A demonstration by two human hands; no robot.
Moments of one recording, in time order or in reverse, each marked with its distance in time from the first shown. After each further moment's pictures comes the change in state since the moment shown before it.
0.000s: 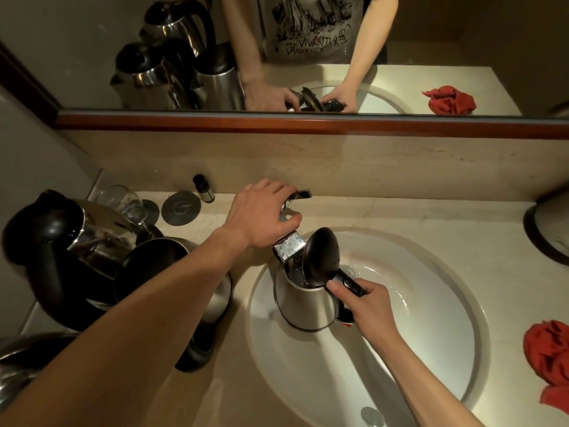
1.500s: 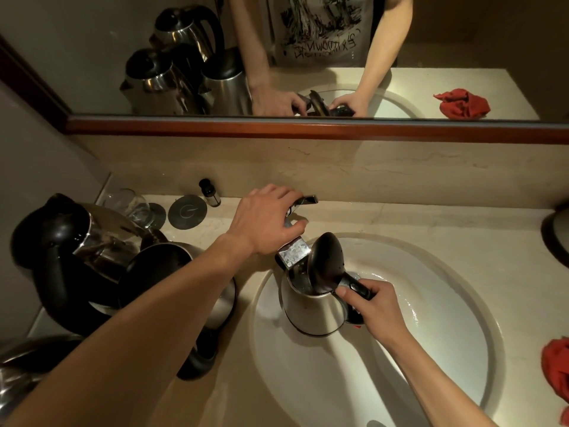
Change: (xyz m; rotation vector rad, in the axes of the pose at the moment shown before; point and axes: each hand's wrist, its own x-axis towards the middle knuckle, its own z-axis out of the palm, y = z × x) left_hand -0.001 -0.001 0.002 -0.010 0.014 0.001; right_hand 0.018 0.000 -0.008 -0.079 -0.098 -0.079
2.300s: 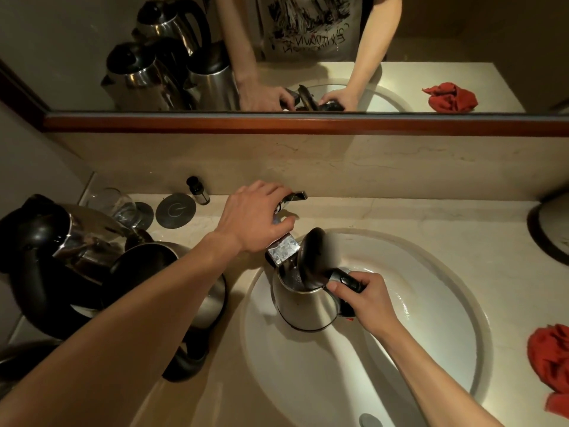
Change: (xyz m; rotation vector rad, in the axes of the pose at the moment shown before) left_hand 0.001 0.001 0.000 -0.002 0.000 0.005; right_hand 0.003 -0.007 -0.001 -0.013 -0.006 -0.029
